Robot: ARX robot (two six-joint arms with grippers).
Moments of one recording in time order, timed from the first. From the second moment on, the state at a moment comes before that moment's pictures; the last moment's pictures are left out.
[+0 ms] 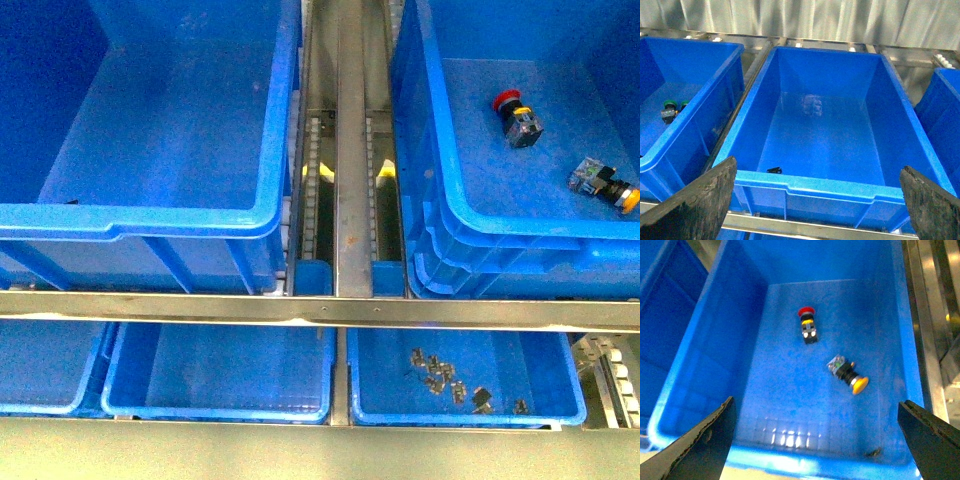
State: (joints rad) left arm 0.00 0.01 0.02 0.00 0.00 -0.01; right arm -0.57 1.23 0.56 0.22 -0.58 -0.11
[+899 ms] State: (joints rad) left arm 0.00 0.01 0.02 0.00 0.00 -0.01; right arm -0.20 0.54 0.06 0.46 -0.19 -0.01
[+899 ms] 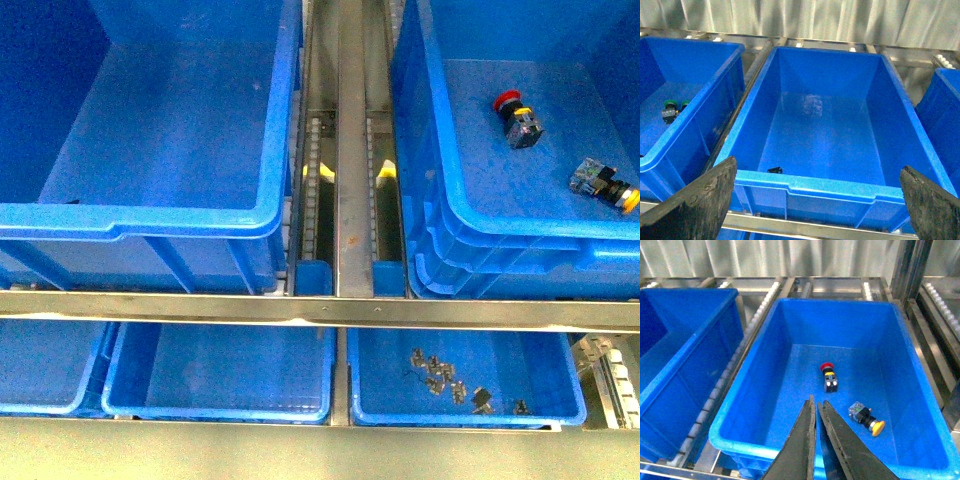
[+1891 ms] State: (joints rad) left arm 0.00 0.01 0.02 0.00 0.00 -0.01; right arm 0.00 0.07 0.02 0.04 0.00 -0.01
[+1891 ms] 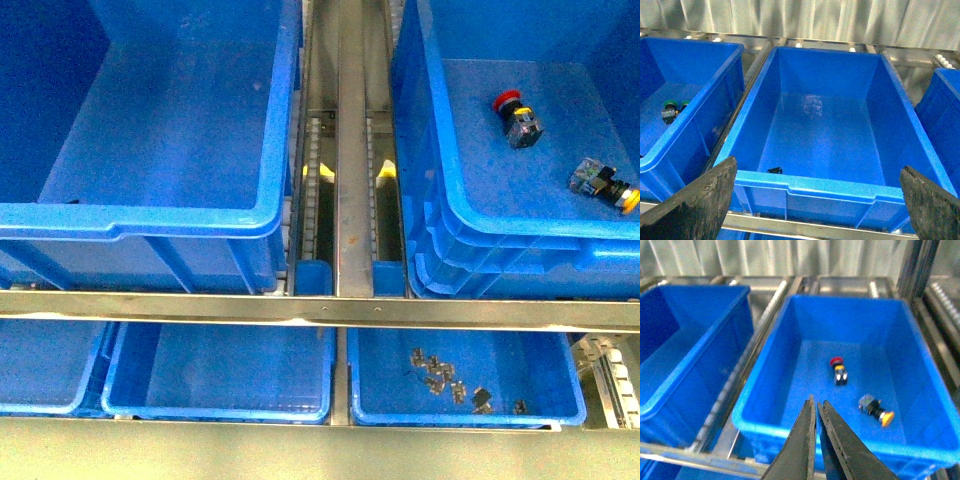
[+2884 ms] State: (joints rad) left arm 0.00 0.01 0.02 0.00 0.00 -0.01; right arm 0.00 0.00 0.02 0.00 0.00 -0.01
